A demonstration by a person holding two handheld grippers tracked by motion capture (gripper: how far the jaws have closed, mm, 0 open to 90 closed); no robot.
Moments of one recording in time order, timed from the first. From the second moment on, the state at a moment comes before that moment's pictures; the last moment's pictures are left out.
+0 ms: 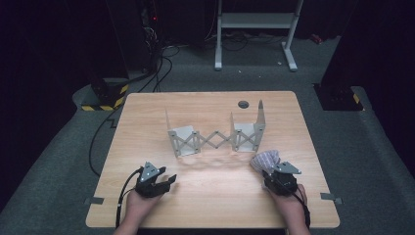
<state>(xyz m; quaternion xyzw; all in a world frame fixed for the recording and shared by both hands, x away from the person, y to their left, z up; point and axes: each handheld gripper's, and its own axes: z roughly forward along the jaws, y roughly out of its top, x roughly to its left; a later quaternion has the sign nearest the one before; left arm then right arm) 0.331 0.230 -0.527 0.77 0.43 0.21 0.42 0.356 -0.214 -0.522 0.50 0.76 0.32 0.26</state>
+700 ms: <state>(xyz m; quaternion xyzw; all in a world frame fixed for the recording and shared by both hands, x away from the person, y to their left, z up) 0.328 0.230 -0.524 0.76 0.43 0.21 0.44 0.343 -0.210 -0.502 0.48 0.74 0.37 0.28</state>
